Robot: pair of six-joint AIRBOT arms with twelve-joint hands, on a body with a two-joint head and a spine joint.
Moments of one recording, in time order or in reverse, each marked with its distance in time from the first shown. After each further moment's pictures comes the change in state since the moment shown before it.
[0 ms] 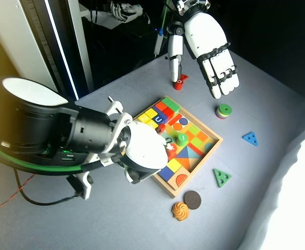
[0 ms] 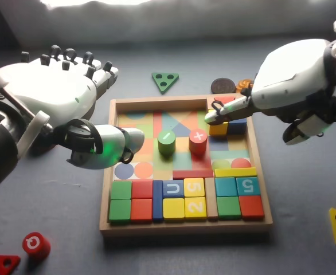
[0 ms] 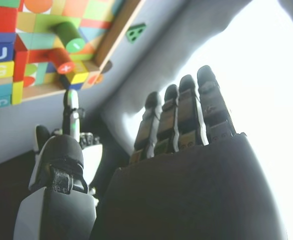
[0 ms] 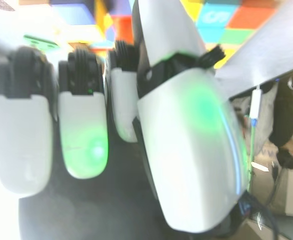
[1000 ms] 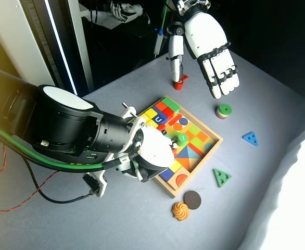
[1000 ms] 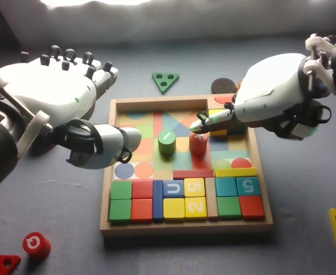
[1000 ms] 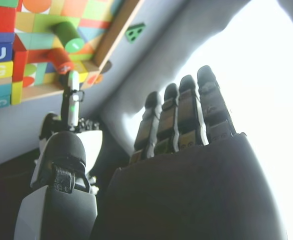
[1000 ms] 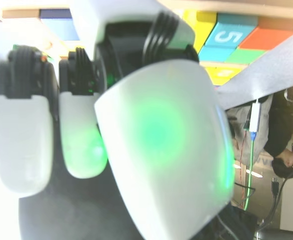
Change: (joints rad) left arm 0.000 0.000 0.000 -0.003 -0.001 0.002; right arm -0.038 -0.065 0.021 -0.035 -0.053 0.003
